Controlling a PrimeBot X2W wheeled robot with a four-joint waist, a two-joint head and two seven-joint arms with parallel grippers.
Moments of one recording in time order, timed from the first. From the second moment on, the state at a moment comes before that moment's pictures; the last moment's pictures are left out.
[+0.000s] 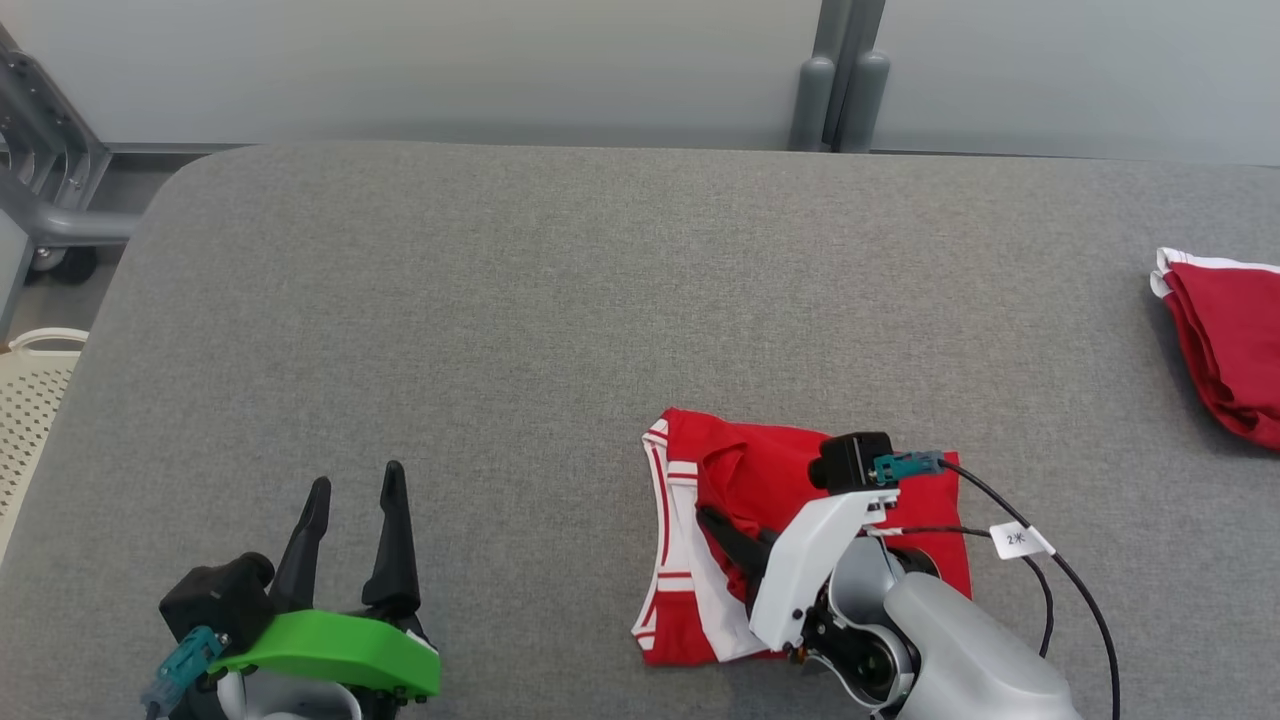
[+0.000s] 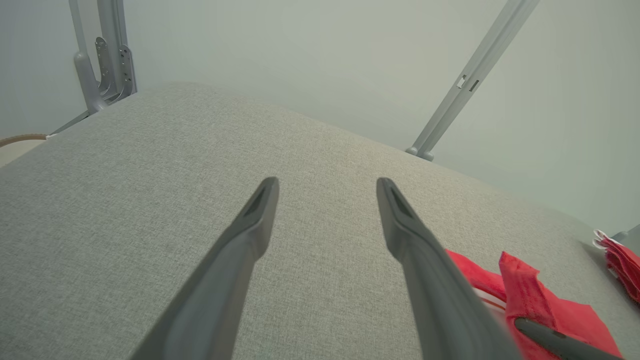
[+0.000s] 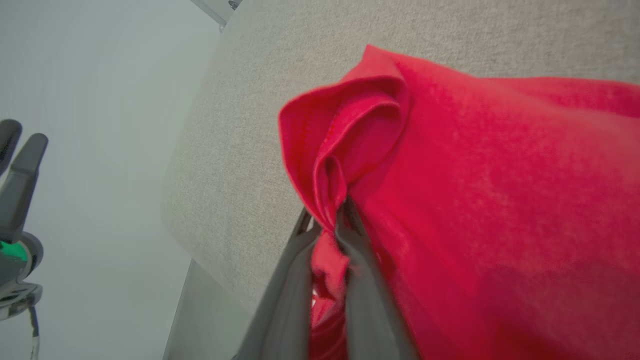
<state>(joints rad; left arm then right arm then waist) -0.06 0.31 -0.43 0.07 -0.77 0.23 -0.26 -0.42 -0.05 0.58 0.60 0.86 0.13 0.16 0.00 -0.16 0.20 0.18</state>
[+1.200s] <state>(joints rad) -0.05 0.30 -0.45 0.06 -0.75 0.23 -0.26 -0.58 -0.18 0.56 0.74 0.82 0.13 -0.21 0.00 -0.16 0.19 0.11</state>
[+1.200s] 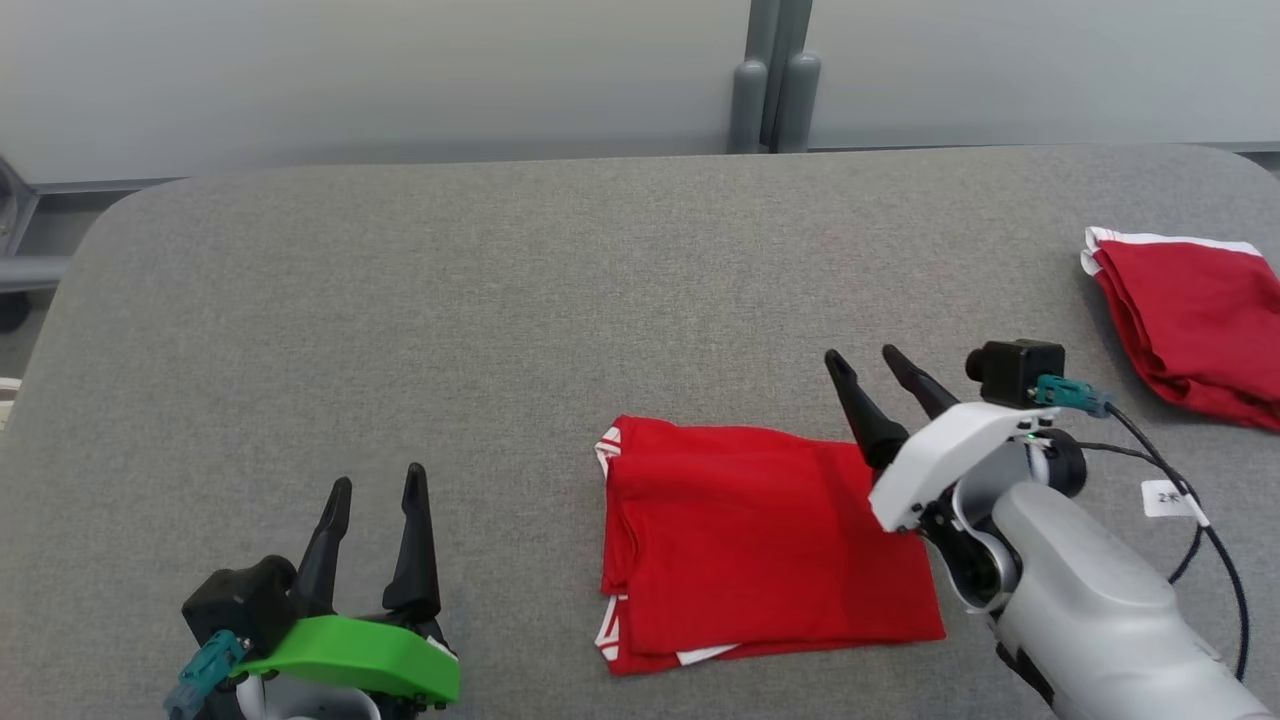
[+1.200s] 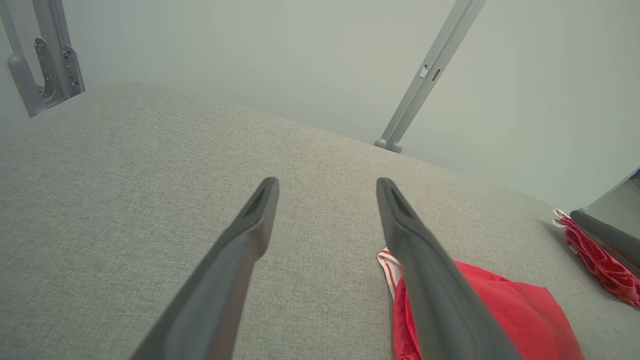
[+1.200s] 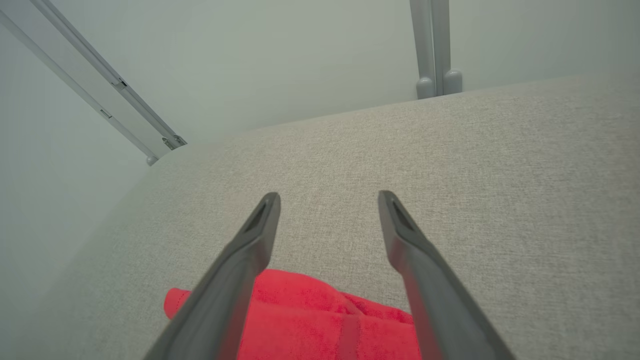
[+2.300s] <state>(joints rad) -0.07 0.30 -0.46 0.04 -0.74 0.23 -0.26 -0.31 -0.32 0.45 0.59 0.78 0.13 0.10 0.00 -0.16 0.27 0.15</state>
